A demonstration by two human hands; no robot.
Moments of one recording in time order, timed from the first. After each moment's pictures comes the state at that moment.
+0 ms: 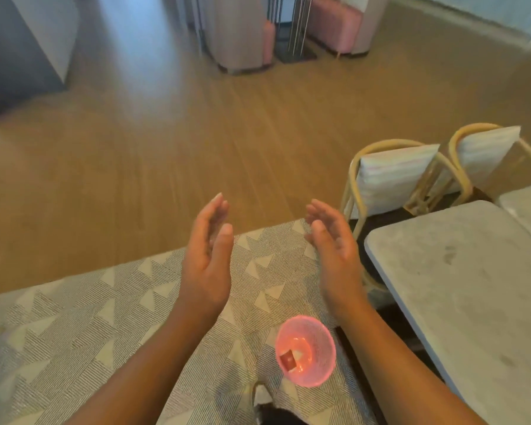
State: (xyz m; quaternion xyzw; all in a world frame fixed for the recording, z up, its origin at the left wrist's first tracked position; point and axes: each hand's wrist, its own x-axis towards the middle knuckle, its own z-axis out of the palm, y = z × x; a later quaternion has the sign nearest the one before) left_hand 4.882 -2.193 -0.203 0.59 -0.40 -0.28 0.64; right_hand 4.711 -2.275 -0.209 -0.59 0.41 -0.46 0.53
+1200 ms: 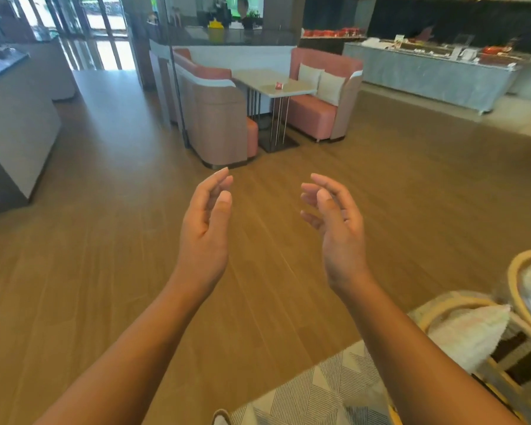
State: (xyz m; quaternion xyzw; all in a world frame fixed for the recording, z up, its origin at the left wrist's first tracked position) left_hand 5.184 -2.774 -0.067 0.51 -0.51 -0.20 0.66; right_hand 5.003 -2.827 -0.051 -0.56 0.35 -0.59 0.46
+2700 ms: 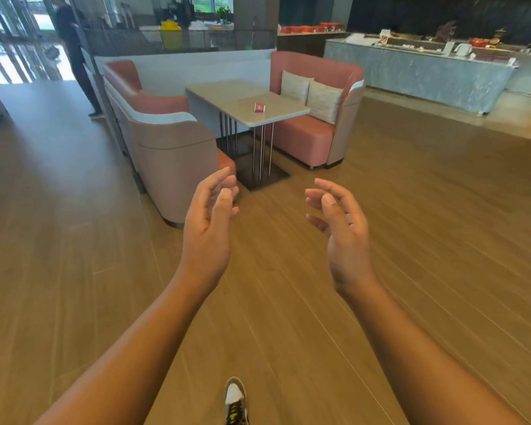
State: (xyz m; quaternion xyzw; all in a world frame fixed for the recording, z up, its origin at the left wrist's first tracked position) left_hand 5.376 -3.715 -0.068 0.47 -0.51 -0.26 0.67; right_hand 5.185 -3.744 -0.067 -0.55 0.37 -0.61 0.43
